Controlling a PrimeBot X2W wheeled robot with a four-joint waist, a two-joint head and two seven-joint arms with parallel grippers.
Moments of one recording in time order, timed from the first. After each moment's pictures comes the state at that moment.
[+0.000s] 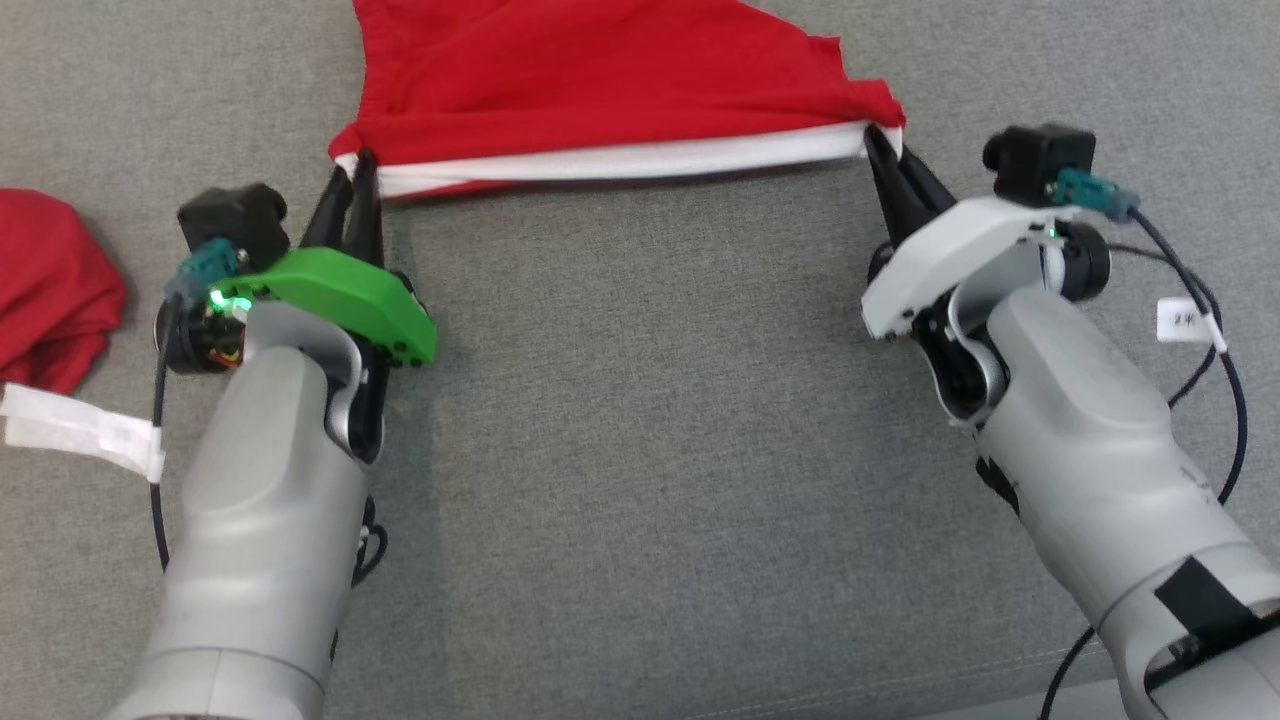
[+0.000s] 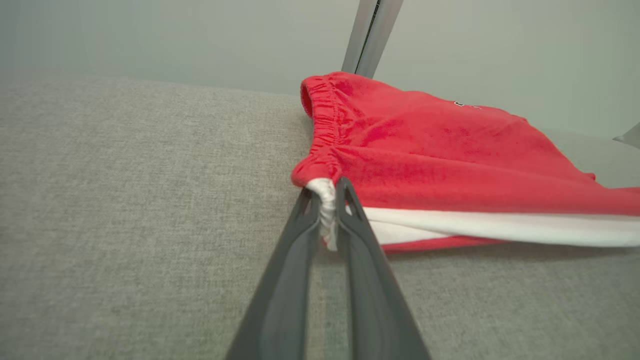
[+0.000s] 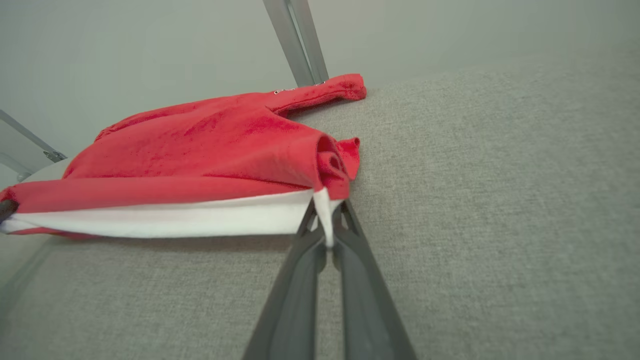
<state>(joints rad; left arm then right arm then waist) -0.85 0.05 -0.15 0.96 -0.38 -0.11 -0.26 -0.91 -0.13 0.43 0.94 0.63 0.13 -0.25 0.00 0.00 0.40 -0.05</state>
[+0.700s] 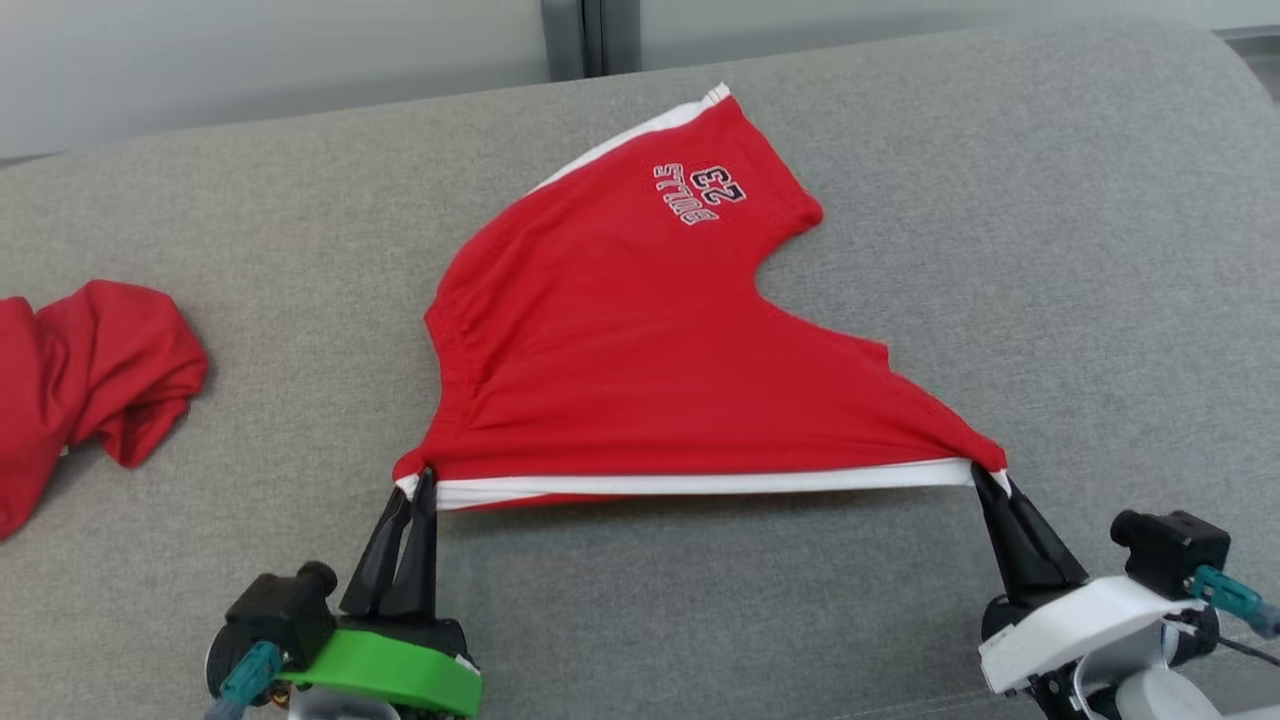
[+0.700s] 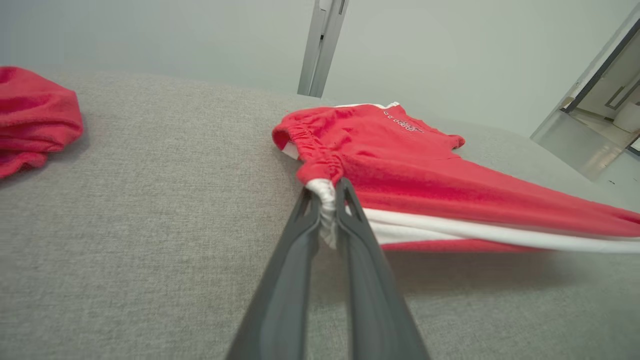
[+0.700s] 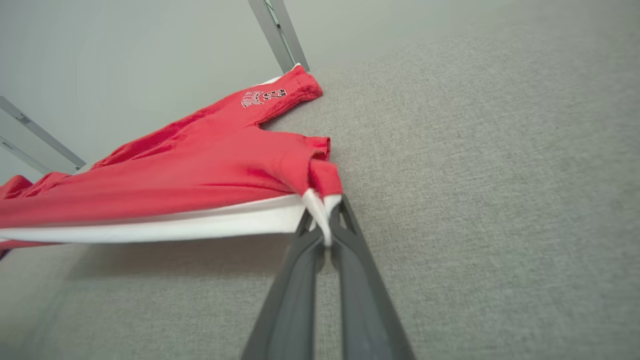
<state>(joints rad) -0.04 0.05 -0.16 0.20 -0.34 -0.10 -0.25 -0.04 -0.22 0.17 0.23 0.54 0.13 -0.21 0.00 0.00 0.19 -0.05</state>
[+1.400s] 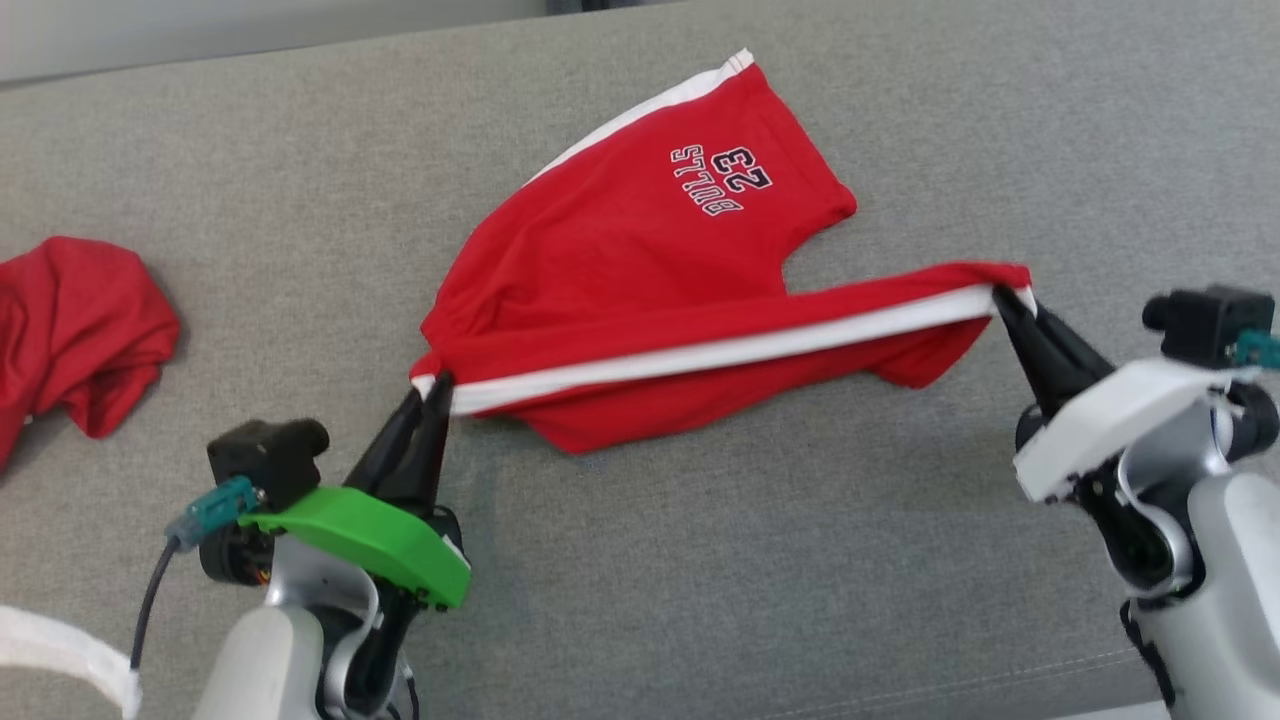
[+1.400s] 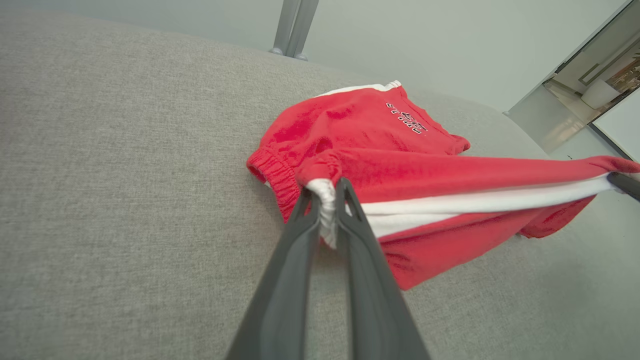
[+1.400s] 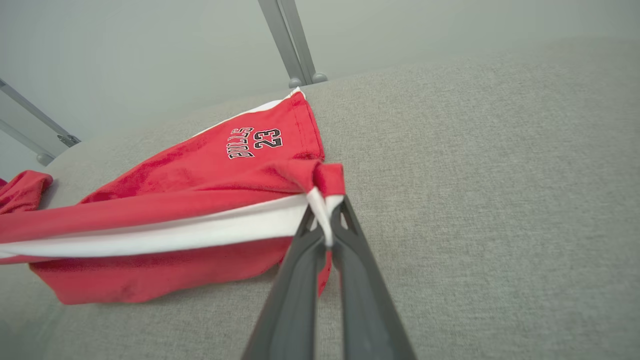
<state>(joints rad) -0.16 0.09 -0.18 0.06 -0.50 -0.10 0.11 -0.25 -0.24 0.05 0.05 0.49 0.13 0.22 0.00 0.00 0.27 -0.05</state>
